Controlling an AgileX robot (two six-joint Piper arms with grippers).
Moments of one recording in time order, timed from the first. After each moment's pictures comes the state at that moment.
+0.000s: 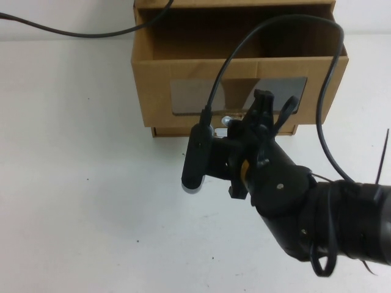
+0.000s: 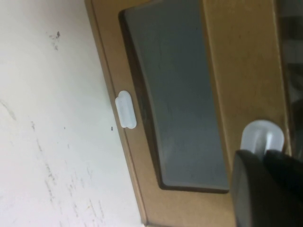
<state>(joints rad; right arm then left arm) 0.96 1.69 -1.06 -1.65 0.68 0.75 -0.16 2.16 -2.44 -0.76 1.21 0.35</state>
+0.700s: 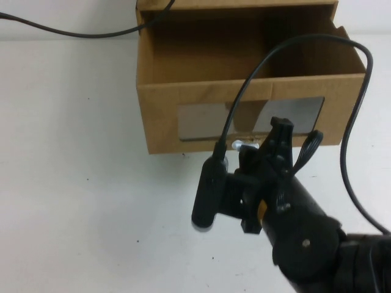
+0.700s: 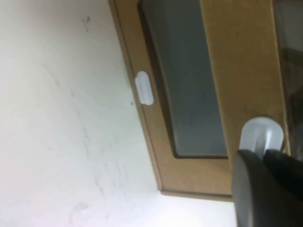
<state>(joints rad) 1.10 1.56 -0.90 -1.61 0.80 0.79 -0.16 2.16 -2.44 -0.77 1.23 0.35</state>
